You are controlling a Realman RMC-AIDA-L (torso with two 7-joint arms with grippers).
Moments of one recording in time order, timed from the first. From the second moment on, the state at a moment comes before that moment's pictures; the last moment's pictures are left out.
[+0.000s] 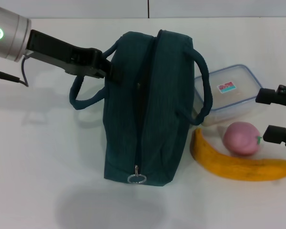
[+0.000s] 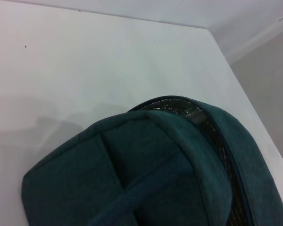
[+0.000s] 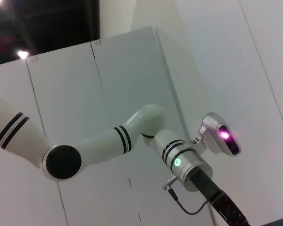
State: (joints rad) left arm -0.75 -1.97 0.88 0.97 2.17 1.74 -2.60; right arm 0.39 1.95 -0.92 -0.60 -1.49 -1.98 1.29
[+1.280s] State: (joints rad) left arm -0.74 -2.00 0.87 0.97 2.15 1.67 -2.53; right arm 0.43 2.01 -0.34 -0.09 -1.47 -1.32 1.47
